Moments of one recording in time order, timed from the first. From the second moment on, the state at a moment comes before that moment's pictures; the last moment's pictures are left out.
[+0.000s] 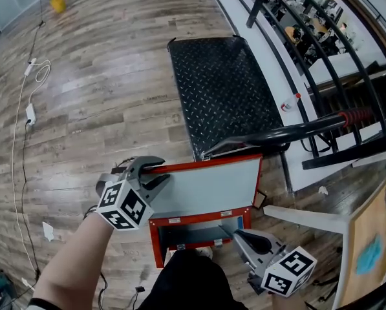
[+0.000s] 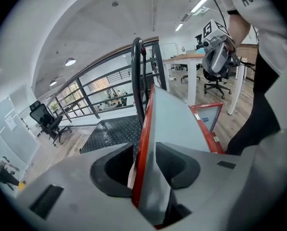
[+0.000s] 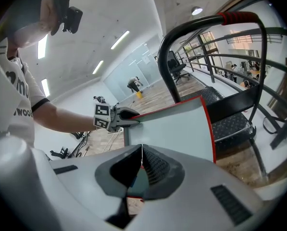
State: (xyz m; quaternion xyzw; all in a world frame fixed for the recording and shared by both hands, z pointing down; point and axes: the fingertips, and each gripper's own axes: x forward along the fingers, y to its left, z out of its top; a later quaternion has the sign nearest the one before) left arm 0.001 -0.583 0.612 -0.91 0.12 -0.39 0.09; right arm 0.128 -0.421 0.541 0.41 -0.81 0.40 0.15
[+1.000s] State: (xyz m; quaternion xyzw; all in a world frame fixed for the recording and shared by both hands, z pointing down) left arm 0.016 -0.531 0.476 -0.93 0.17 -0.31 0.07; right arm 0.113 -0.402 0.456 0.38 -0.85 0.33 0.14
